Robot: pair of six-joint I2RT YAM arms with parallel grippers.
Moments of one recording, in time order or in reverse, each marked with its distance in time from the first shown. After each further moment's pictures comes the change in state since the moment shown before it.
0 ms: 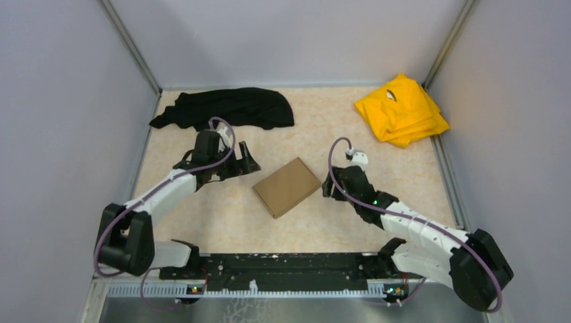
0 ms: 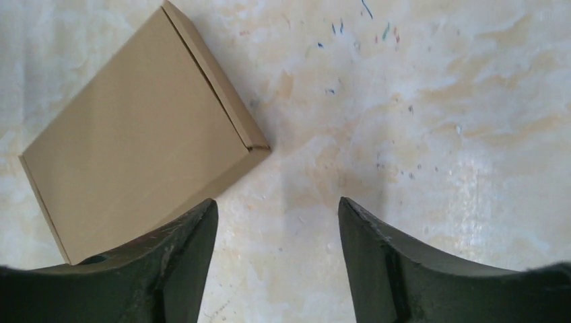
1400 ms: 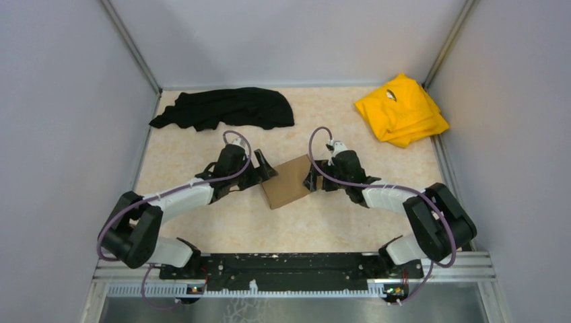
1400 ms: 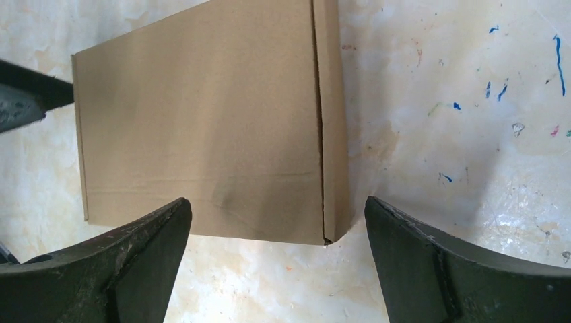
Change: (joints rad) left arm -0.263 -0.029 -0.182 0.232 -0.249 -0.364; right arm -0.162 0.449 0.119 0.353 -0.468 -0.212
